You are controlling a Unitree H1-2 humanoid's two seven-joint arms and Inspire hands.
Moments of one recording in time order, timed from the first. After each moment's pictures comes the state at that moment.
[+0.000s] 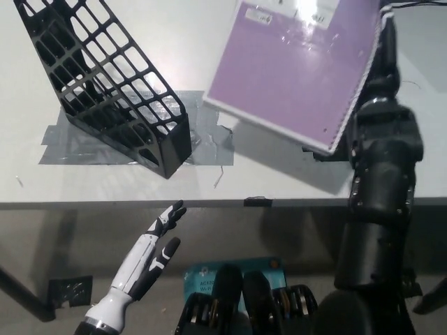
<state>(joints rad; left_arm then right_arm) -0.08 0.17 -0.13 0.07 0.22 -0.27 -0.14 -0.96 0.22 -0.68 0.43 0.86 0.23 -0.31</state>
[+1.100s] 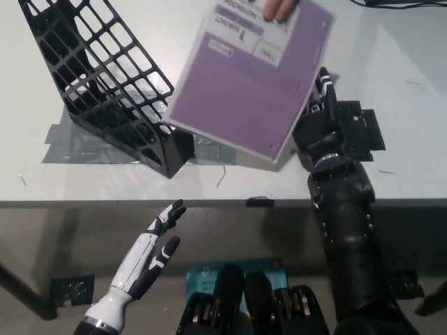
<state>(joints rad) -0.09 0.17 -0.13 0.06 0.22 -0.26 -0.14 -0.83 0.16 -0.45 0.70 0.79 0.09 -0.03</state>
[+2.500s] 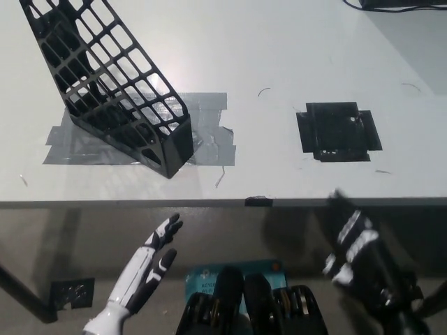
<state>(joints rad) -0.03 0.17 -0.13 0.07 0.21 -0.26 -0.14 0.05 -0.13 0.18 -0.21 0.21 0.03 0.09</state>
